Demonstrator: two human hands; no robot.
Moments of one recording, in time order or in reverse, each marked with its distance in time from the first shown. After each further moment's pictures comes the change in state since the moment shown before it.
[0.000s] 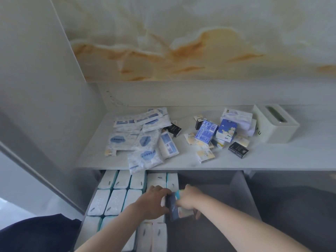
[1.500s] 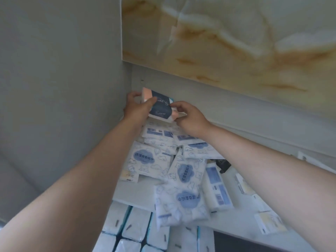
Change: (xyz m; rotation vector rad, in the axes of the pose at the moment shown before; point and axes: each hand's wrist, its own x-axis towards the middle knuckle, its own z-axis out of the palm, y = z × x) left_hand 0.142 -0.188 -0.272 -1.346 0.998 -0.228; right_hand 0.156 -0.297 -0.168 0.273 0.354 -0.860
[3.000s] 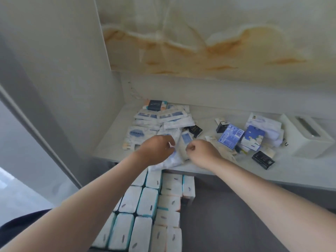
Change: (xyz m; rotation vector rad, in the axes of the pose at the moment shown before) left_hand -0.233 -0.017 0.008 1.171 -0.662 0.460; right_hand -0.265 0.013 -0.035 -0.417 0.019 0.341
